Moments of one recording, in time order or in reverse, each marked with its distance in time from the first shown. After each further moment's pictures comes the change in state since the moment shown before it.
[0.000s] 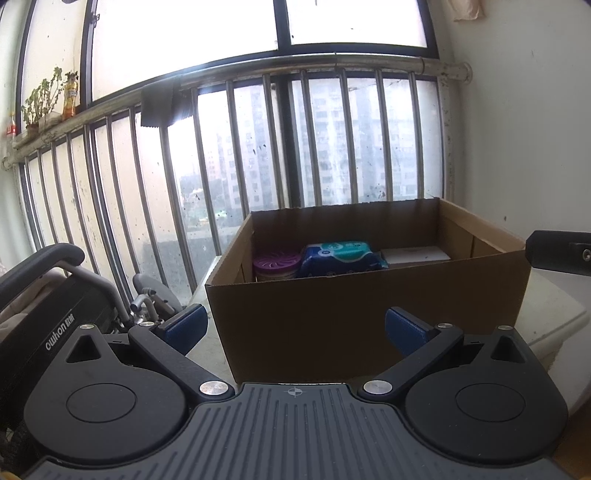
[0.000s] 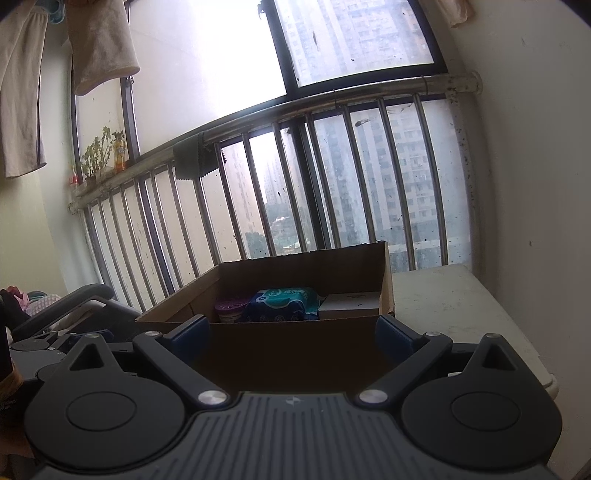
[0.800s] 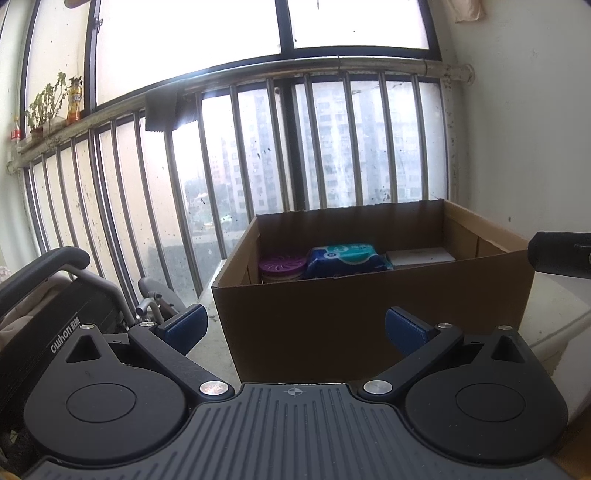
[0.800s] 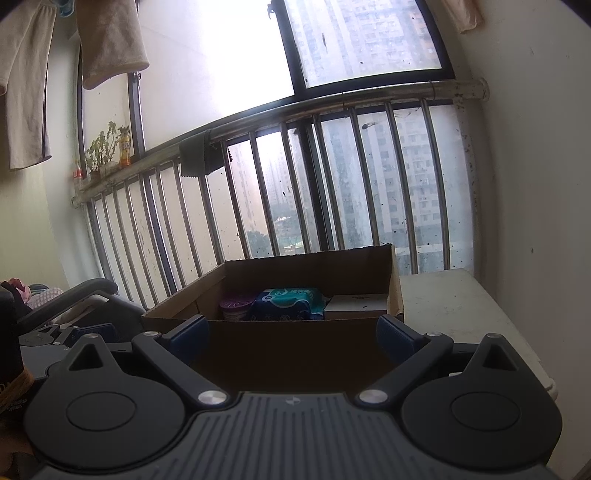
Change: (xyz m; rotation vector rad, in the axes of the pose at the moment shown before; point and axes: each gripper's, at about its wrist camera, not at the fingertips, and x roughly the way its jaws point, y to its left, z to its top) left arm -0.002 0.002 -0.001 0.000 -0.011 0.011; right arm -0.002 0.009 0.000 -0.029 0.002 0.005
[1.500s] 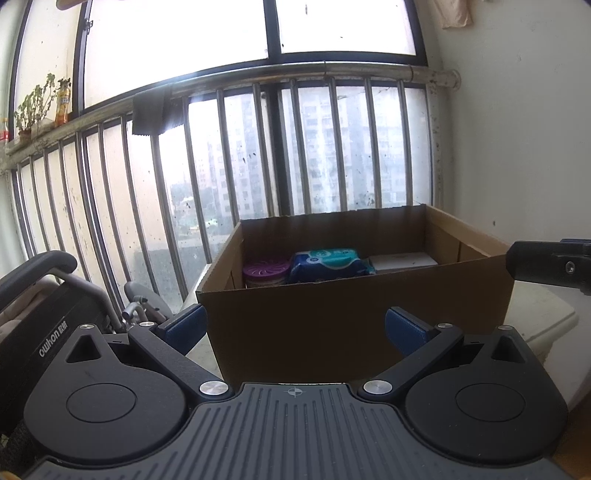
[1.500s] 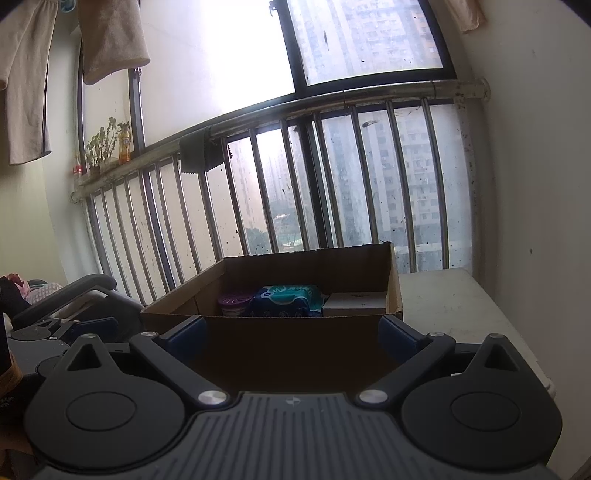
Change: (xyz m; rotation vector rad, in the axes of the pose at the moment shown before) left arm -0.004 -0.001 0.001 0.001 -0.016 -0.054; right arm -0.001 -0.002 0.000 -0.006 0.006 -0.003
